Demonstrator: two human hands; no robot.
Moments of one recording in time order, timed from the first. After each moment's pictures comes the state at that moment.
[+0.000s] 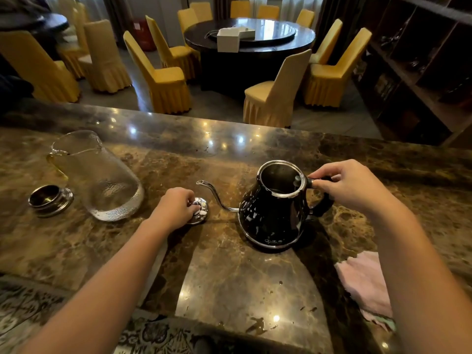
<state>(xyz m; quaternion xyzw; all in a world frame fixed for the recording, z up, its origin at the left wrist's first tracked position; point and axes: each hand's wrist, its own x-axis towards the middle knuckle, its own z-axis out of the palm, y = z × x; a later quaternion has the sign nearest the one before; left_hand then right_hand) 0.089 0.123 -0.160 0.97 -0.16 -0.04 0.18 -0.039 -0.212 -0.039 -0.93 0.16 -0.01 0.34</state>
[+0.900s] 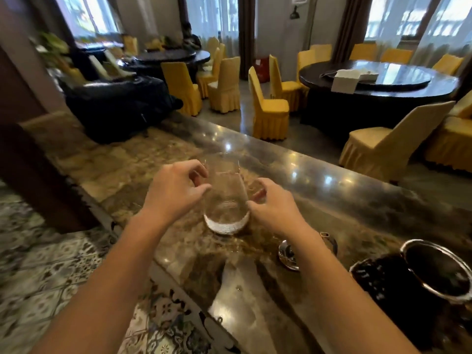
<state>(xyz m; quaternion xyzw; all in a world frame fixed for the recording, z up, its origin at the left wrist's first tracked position) 0.045 0.300 -0.007 0.95 0.02 0.21 0.24 0.081 0.090 -0.043 -0.89 -0.14 0.05 0.43</state>
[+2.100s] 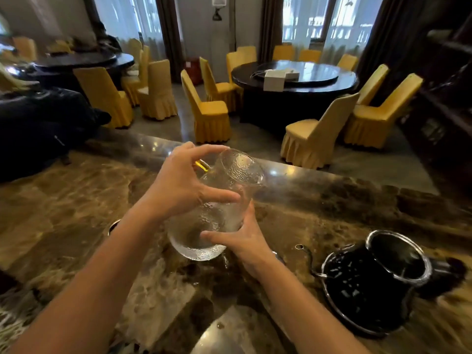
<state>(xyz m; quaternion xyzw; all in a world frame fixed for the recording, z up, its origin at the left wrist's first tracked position) 0.124 0.244 0.029 0.89 -0.22 0.11 0.38 0.087 0.100 -0.096 -0.69 -0.02 0.04 0.73</state>
